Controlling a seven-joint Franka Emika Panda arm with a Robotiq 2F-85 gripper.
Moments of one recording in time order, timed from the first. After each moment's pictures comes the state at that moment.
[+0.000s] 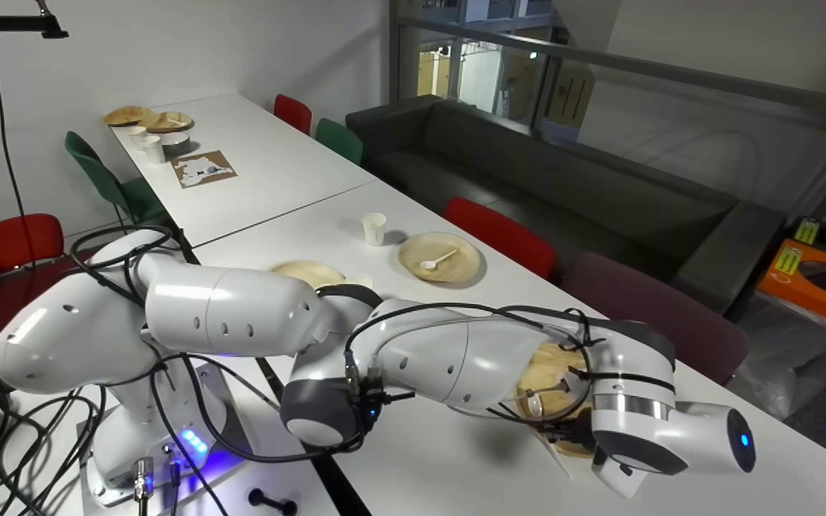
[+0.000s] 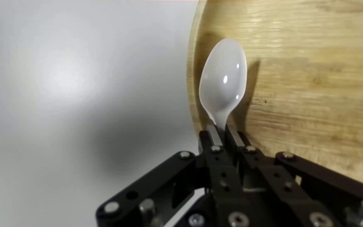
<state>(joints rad) -0.81 1.47 0.07 -0.41 0.33 1.43 1.14</state>
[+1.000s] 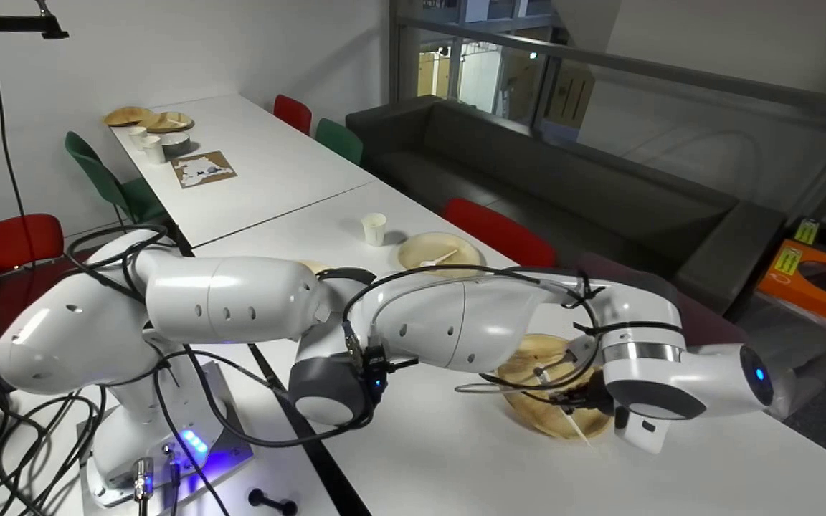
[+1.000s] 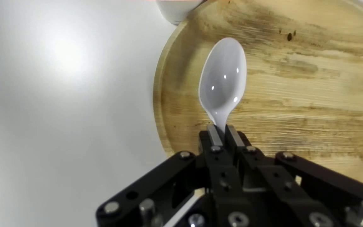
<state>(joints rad) -0.76 1.41 0.06 -0.36 0.32 1.40 1.01</state>
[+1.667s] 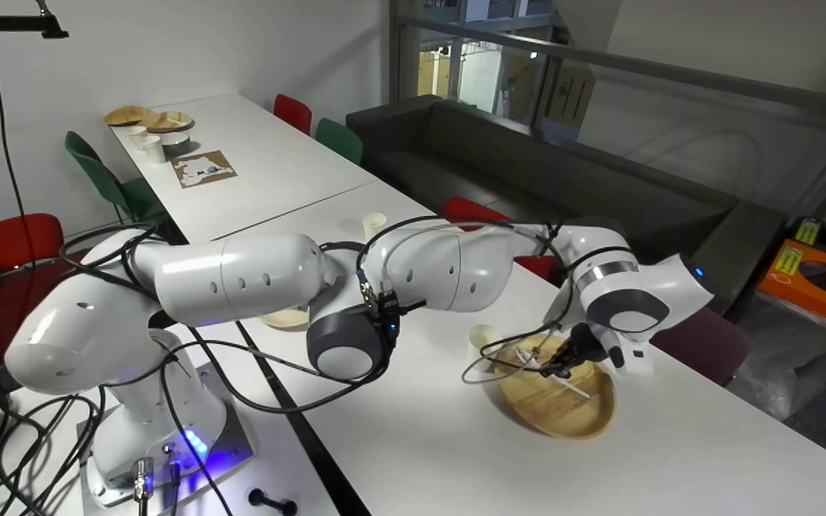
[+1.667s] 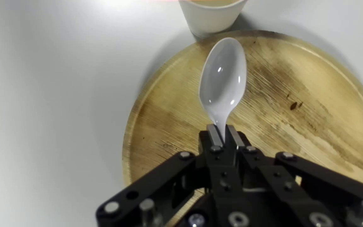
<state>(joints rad) -0.58 1.37 0.00 -0.37 0.17 1.40 0.70</state>
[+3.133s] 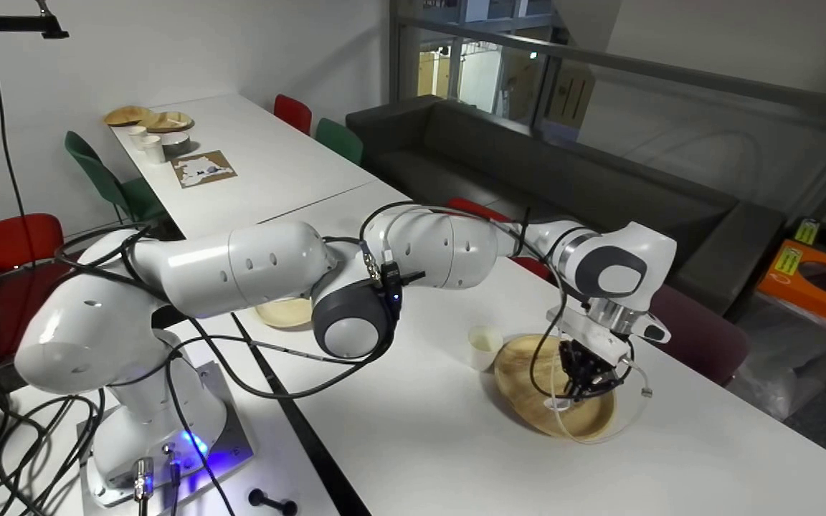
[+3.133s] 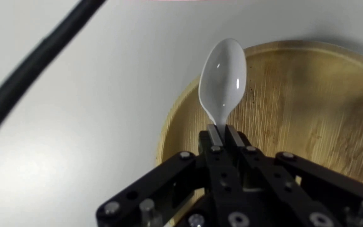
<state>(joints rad) -0.46 1.38 -0.15 -0.37 -0.14 1.50 -0.36</state>
